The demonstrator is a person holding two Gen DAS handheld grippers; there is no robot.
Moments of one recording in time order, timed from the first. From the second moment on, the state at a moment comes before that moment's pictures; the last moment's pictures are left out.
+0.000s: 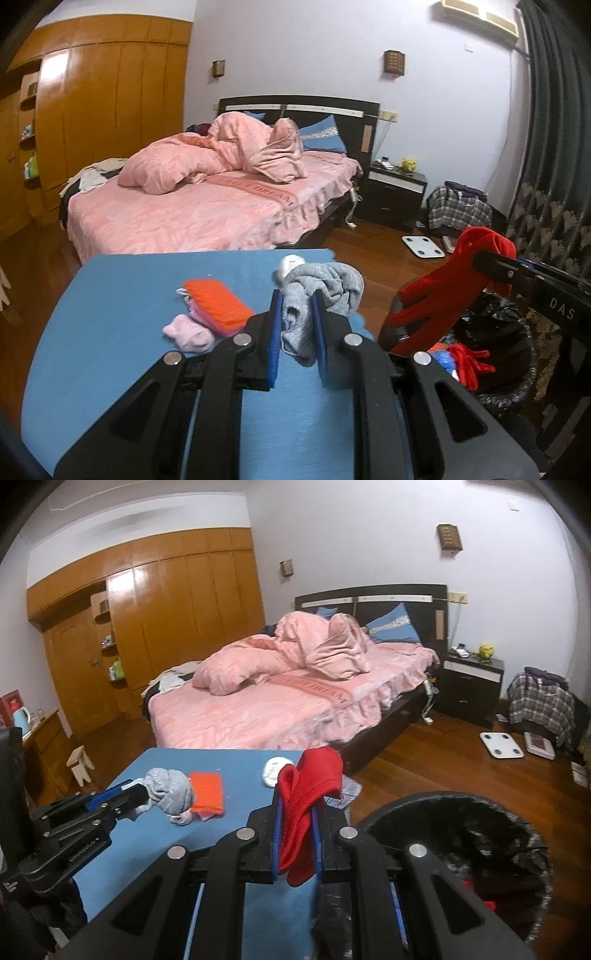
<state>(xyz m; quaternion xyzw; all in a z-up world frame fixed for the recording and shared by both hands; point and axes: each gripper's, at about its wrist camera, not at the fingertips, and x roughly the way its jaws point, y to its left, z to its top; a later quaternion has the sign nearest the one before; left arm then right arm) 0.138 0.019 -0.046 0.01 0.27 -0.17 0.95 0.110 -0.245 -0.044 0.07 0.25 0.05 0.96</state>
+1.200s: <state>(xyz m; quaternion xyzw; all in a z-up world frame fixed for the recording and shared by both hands) 0.133 -0.208 -0.090 0.06 0.28 -0.36 0.89 0.051 -0.426 -0.082 0.11 0.27 -0.12 0.95</state>
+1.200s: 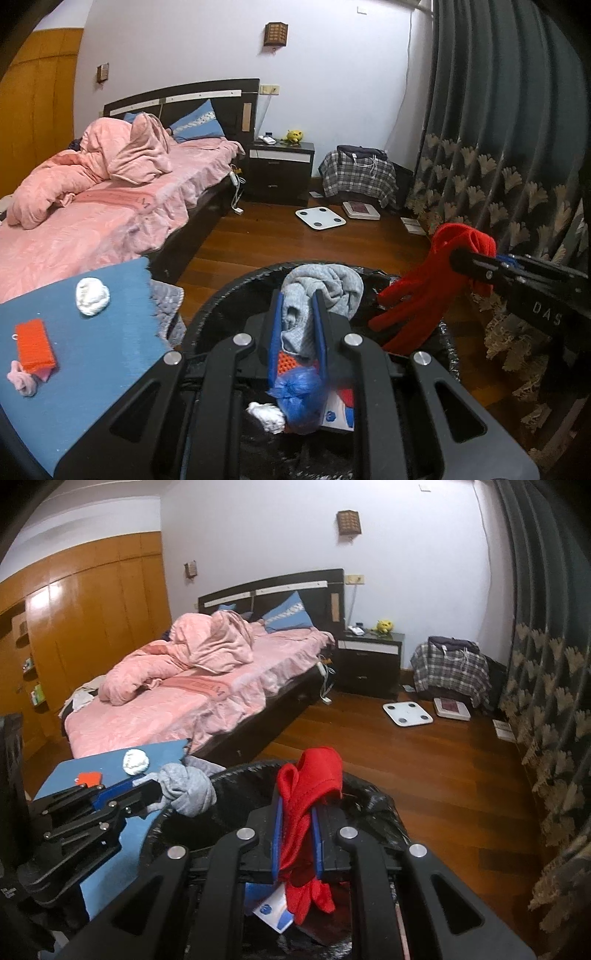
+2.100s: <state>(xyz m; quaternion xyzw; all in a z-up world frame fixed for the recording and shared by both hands) 0.143 -0.140 -0.085 0.04 0.27 -0.30 0.92 0.054 -0.408 -0.102 0.10 0.29 -0.13 0.94</state>
